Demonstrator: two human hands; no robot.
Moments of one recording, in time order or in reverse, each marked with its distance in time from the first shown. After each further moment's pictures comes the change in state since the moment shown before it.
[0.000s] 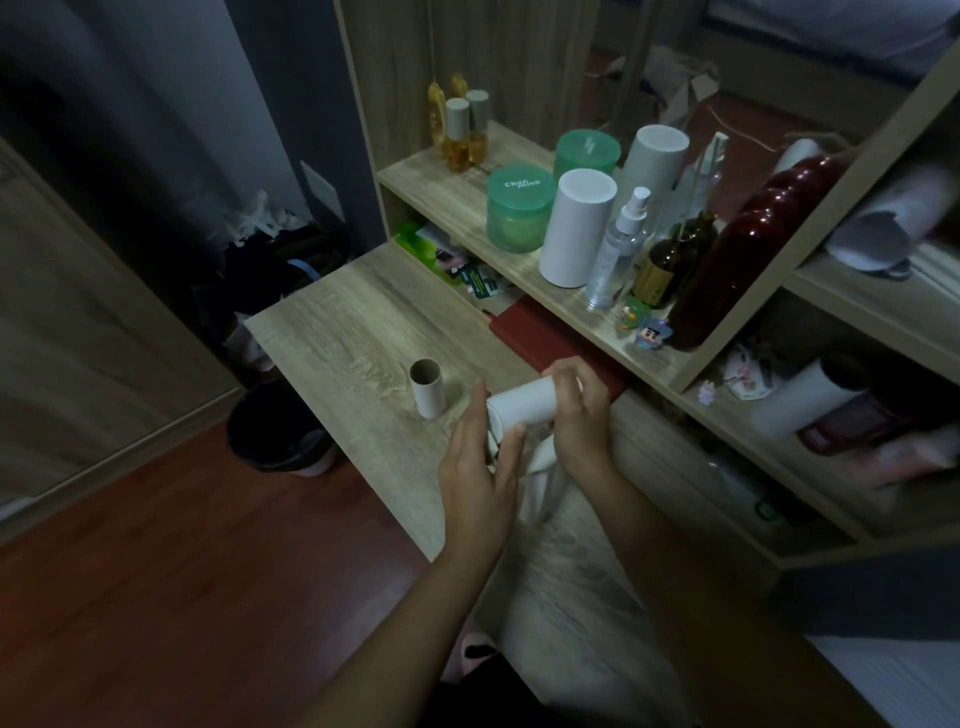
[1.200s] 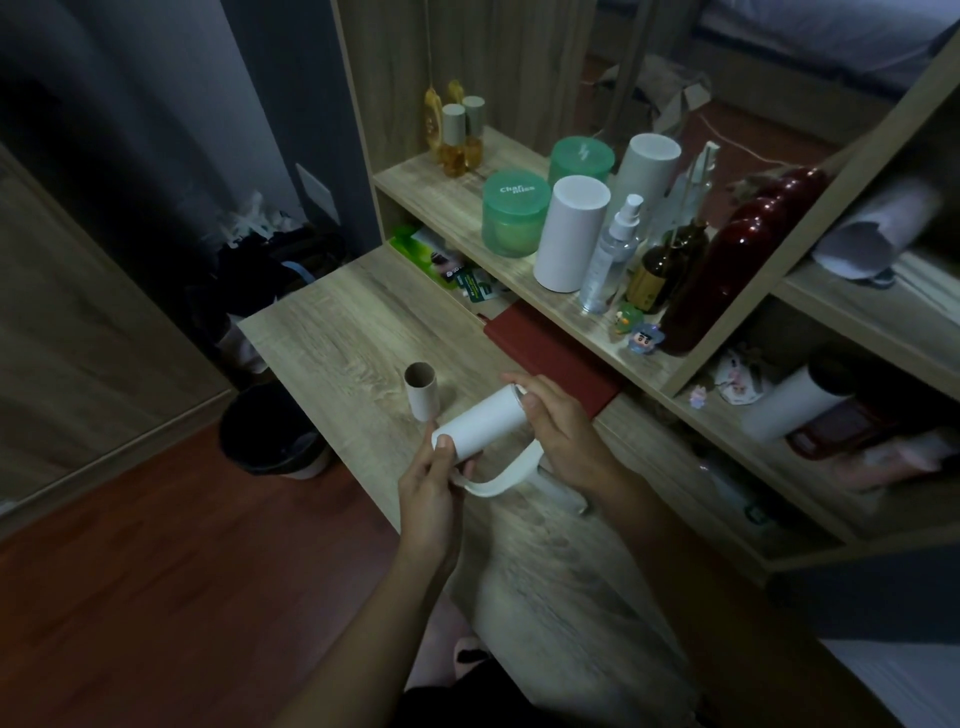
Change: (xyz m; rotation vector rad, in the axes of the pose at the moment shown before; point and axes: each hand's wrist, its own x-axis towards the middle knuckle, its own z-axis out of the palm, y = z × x) left_hand 0.003 -0.040 -0.010 -0.899 0.025 -0.665; right_hand 0.001 0.008 -0.019 -0.280 -0.533 -0.274
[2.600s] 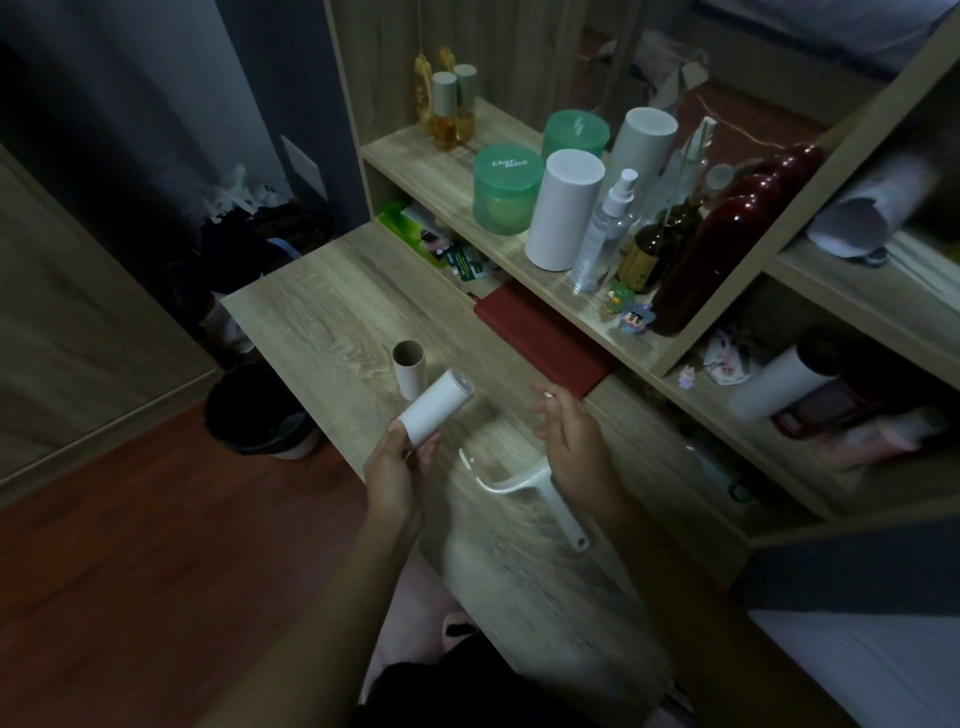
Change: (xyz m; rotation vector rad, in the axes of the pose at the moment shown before) left_hand 0.029 -0.007 -0.026 -0.272 0.245 -0.184; right_hand -0.039 0.025 0.006 -0.079 0.207 0.247
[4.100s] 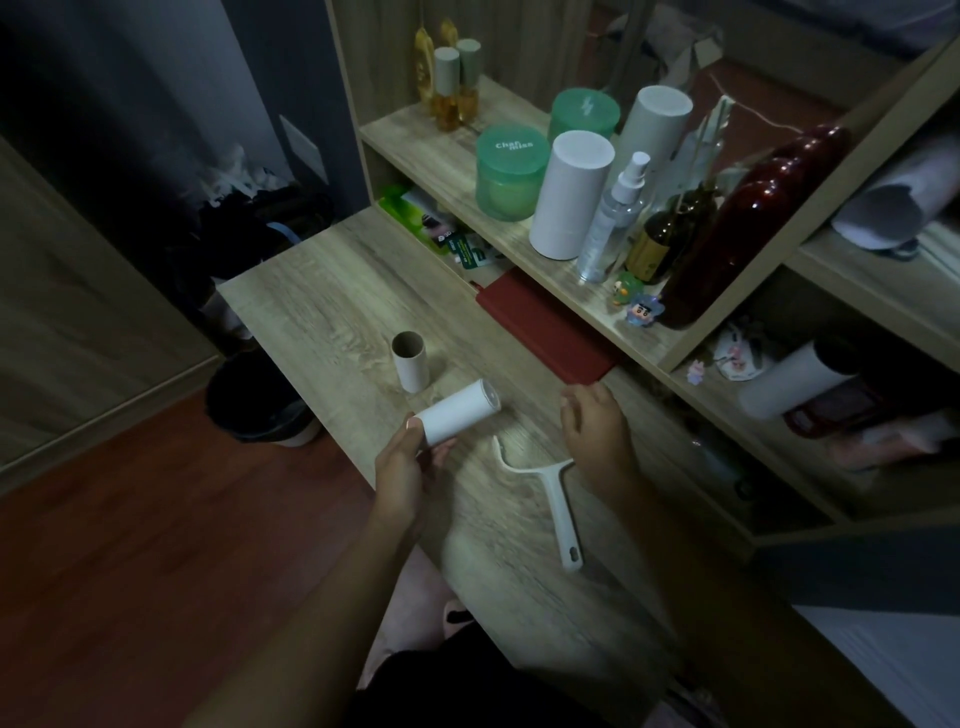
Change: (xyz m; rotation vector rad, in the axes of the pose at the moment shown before) left_hand 0.004 -0.009 0.000 0.217 -0.047 0.005; right_hand 0.033 0.051 -0.007 -0.458 0.143 -0.031
